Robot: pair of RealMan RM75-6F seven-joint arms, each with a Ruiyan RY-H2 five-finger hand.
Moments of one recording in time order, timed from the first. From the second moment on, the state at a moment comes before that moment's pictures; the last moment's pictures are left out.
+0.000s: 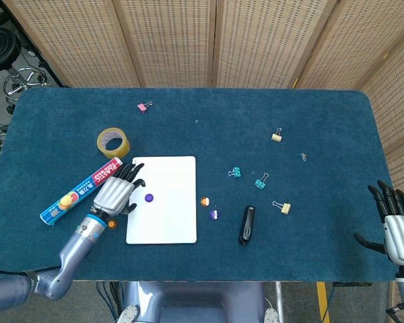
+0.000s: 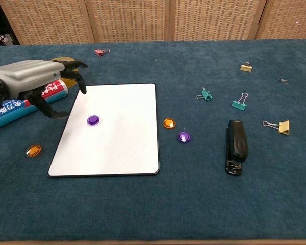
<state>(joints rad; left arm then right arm) -0.65 -1.47 -0.09 -1.53 1.20 1.01 0.35 0.09 -1.11 0.09 -1.55 -1.49 1.48 0.08</state>
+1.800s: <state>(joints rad) -0.16 -1.01 0.03 -1.82 1.49 1.54 0.00 0.78 -1.66 0.27 -1.50 -1.03 0.86 -0.53</state>
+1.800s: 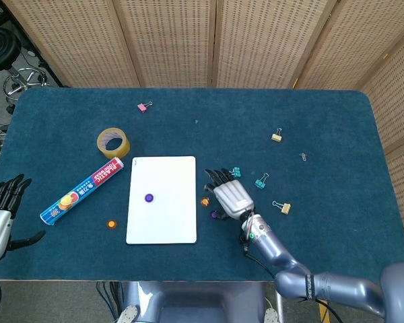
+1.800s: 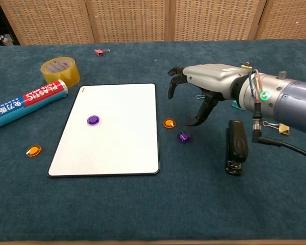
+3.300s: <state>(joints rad) -0.14 -0.99 -0.02 -1.82 1.49 1.49 -0.05 0.93 -1.80 0.25 -1.30 -0.77 0.84 -0.56</state>
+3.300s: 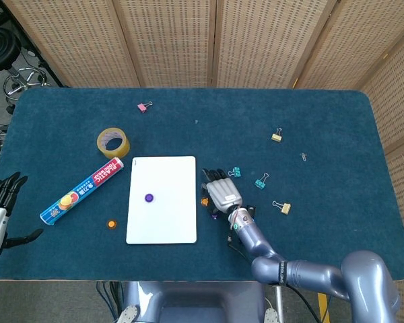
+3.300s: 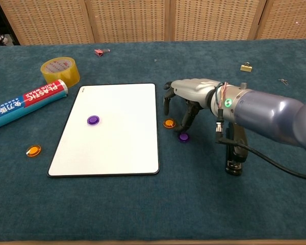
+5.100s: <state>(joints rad) -0.12 -0.99 -0.04 -1.82 1.49 1.47 -0.07 0.96 -1.85 0.23 -1.23 -0.78 0.82 -0.49</state>
